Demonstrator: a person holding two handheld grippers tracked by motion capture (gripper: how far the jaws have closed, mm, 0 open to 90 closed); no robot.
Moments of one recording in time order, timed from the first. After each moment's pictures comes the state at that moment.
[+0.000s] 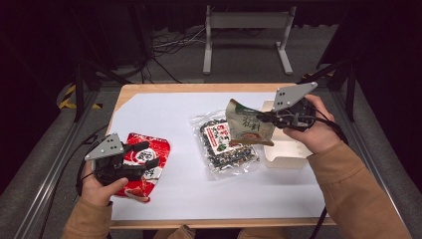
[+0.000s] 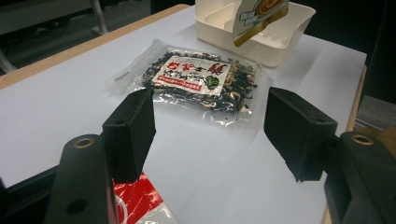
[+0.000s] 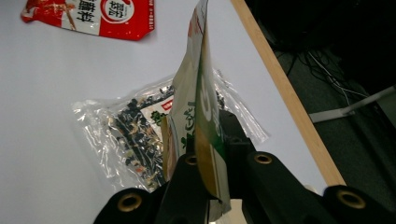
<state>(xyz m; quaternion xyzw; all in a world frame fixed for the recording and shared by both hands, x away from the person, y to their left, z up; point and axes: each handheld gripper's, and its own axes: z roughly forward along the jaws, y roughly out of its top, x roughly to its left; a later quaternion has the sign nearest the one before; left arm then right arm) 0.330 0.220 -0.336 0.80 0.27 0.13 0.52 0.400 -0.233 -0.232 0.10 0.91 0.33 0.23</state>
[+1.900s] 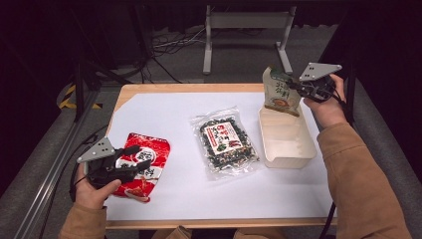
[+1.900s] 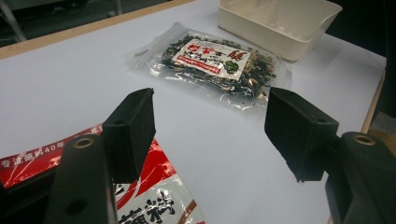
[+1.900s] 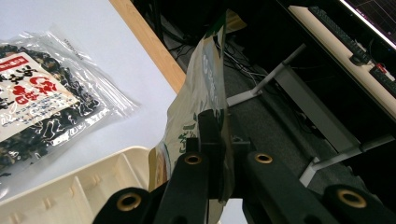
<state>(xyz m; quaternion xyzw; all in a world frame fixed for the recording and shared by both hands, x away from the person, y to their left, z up) 0.328 0.241 -0.353 0.79 0.31 0.13 0.51 0.498 -0.325 -0.261 0.19 0.85 0.33 0.37</state>
